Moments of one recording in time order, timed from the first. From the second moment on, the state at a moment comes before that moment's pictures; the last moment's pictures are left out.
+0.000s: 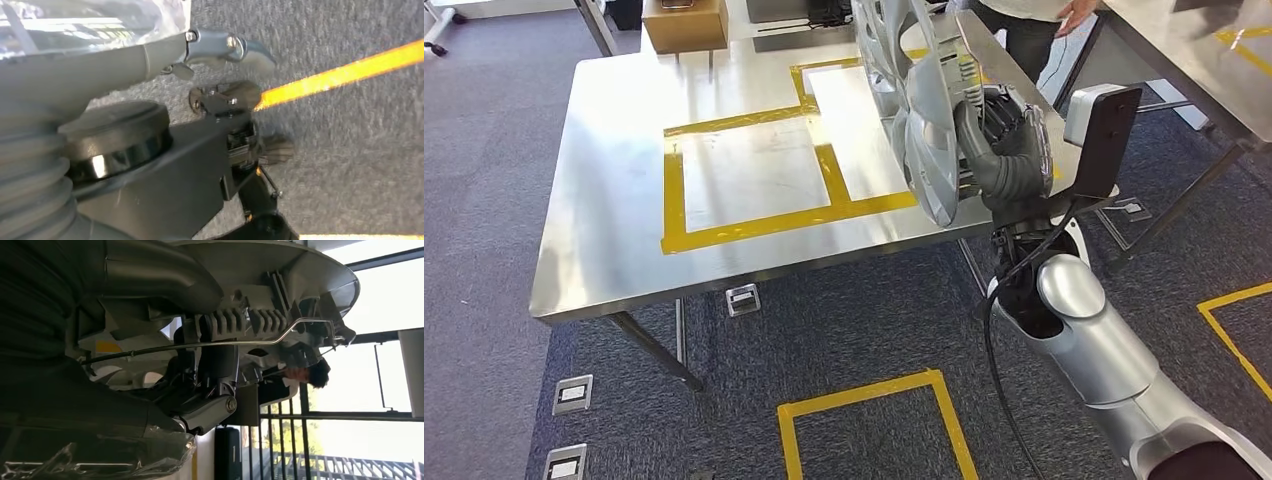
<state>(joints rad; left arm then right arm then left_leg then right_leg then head) -0.11 0.02 -1.26 -0.32 1.31 0.20 -0.22 -0.66 -0.30 0.73 -1.59 -0.63 -0.49 -0.05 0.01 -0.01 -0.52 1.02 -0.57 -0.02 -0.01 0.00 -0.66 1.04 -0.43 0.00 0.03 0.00</state>
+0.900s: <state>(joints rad) -0.11 0.02 -1.27 -0.31 1.30 0.20 -0.22 -0.63 -0.31 0.73 -1.61 -0.63 -0.49 -0.05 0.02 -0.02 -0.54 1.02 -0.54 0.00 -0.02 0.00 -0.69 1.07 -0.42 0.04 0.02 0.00</state>
